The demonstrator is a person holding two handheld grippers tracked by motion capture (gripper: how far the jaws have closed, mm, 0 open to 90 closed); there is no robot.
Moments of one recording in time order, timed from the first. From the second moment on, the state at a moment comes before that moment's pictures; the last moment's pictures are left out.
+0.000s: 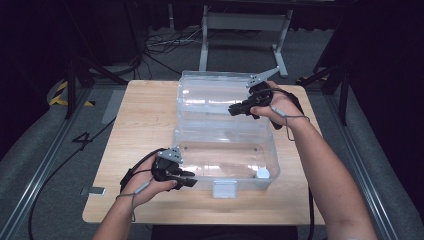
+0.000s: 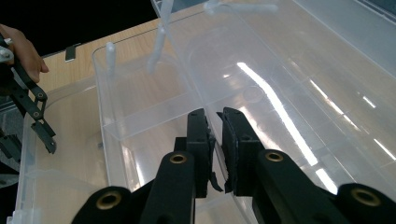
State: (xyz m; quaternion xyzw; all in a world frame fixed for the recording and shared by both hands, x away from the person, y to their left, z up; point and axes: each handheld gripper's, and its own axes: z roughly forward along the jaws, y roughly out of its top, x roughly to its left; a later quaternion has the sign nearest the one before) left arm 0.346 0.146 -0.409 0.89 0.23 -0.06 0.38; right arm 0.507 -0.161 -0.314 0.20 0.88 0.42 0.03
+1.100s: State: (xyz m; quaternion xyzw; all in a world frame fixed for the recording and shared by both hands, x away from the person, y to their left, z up) left arm 0.346 0.143 -0.413 0.90 0.22 -0.05 0.37; right arm 0.483 -0.162 -0.307 0.16 0.89 0.43 0.05
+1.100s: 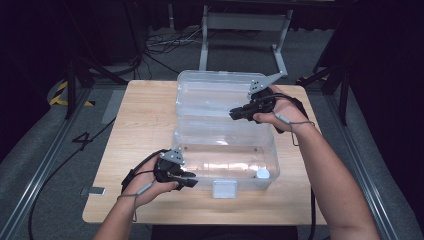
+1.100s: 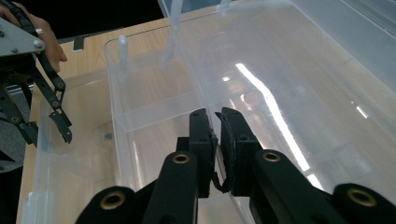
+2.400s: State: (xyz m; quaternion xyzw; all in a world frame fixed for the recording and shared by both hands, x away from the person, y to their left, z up) left arm 0.346 0.143 -0.414 0.90 0.22 -0.05 0.38; right arm 0.447 -0.165 -0.302 0.13 0.90 0.42 0.05
